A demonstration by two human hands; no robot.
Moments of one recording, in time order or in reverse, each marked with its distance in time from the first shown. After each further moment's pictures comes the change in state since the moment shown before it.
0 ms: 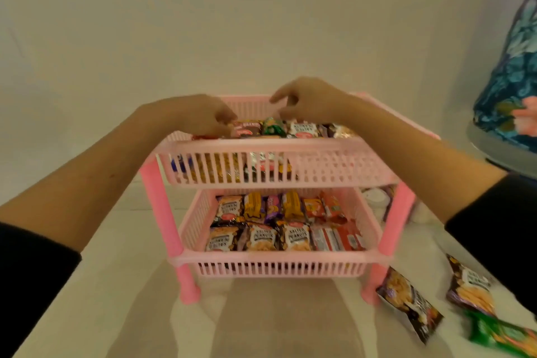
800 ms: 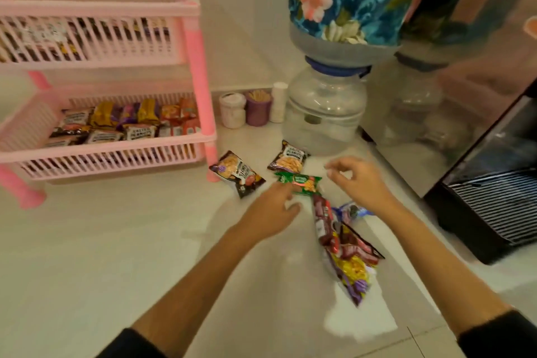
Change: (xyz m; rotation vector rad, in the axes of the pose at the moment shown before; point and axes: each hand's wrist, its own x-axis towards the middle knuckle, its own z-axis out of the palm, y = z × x) left_hand -0.083 0.459 0.270 -0.810 -0.043 0.286; right_hand -0.471 0.234 0.044 0.158 0.187 0.607
